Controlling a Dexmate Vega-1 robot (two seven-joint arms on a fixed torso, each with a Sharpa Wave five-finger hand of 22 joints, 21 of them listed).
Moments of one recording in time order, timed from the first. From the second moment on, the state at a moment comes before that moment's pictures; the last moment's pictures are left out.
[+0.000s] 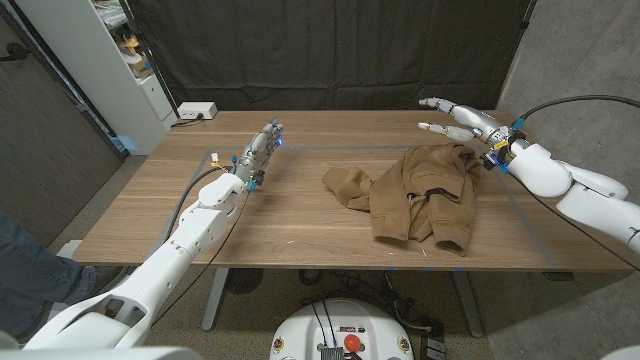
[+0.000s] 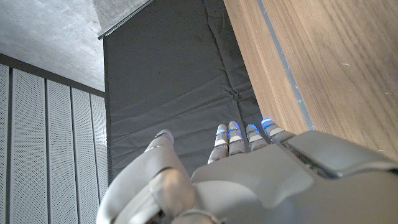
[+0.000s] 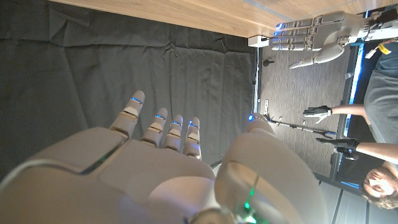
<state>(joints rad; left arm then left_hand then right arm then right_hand) 0.82 0.47 0.32 -1.35 -0.56 -0.15 -0.09 0.31 0.07 0.27 0.01 0.19 0.08 0.08 0.19 0.17 0.03 0.05 0.22 0.20 -0.09 0.06 0.19 0.18 -0.10 0.06 0.21 0.18 -0.93 -1.06 -0.30 -1.64 -0.19 0.41 -0.16 0.44 -0.02 0.15 0.01 0.28 0.16 -0.11 0.19 0.20 0.10 -0.05 0.19 0.20 0.09 0.04 0.20 0.21 0.18 0.20 0.19 0.17</state>
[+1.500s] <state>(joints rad) 0.77 0.45 0.33 -1.27 -0.55 -0.17 -0.12 0.32 0.08 0.27 0.01 0.19 0.09 0.07 0.19 0.17 0.03 0.04 0.22 0.20 -0.10 0.06 0.19 0.18 -0.10 0.08 0.21 0.18 -0.95 -1.17 -0.30 -1.74 -0.35 0.28 -0.14 0.46 -0.08 0.12 -0.02 0.32 0.10 -0.12 0.18 0.20 0.02 -0.02 0.18 0.20 0.05 0.07 0.20 0.21 0.20 0.21 0.19 0.17</state>
